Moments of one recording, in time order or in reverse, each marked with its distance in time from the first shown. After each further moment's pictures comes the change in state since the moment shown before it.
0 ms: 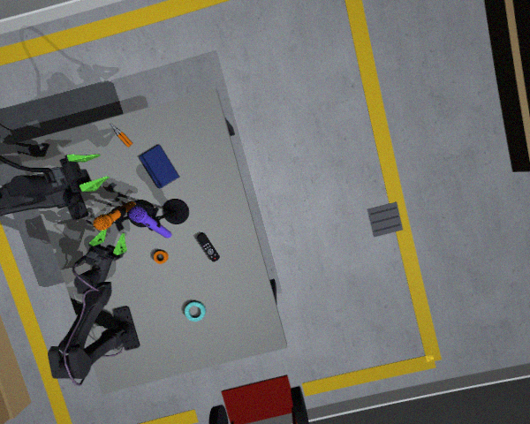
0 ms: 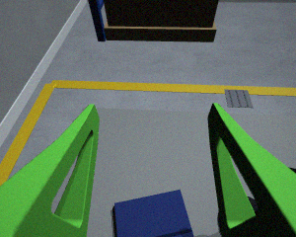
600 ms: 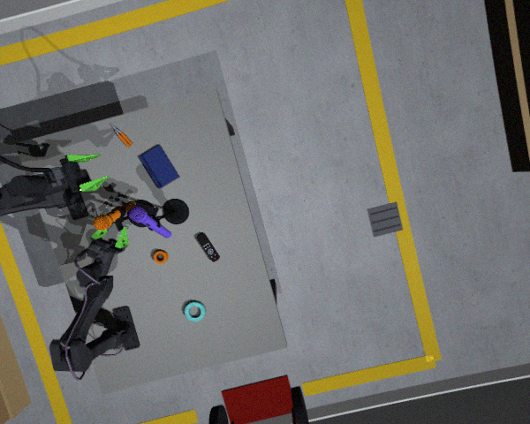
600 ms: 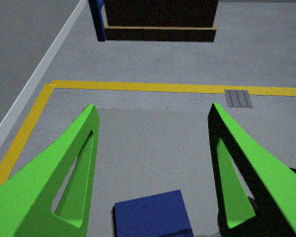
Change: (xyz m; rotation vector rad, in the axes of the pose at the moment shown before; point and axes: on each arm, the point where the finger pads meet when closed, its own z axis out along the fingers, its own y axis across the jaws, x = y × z) left arm 0.000 0.000 0.000 0.000 0.000 0.000; right arm -0.001 0.001 0.027 -0.001 -0.003 0.001
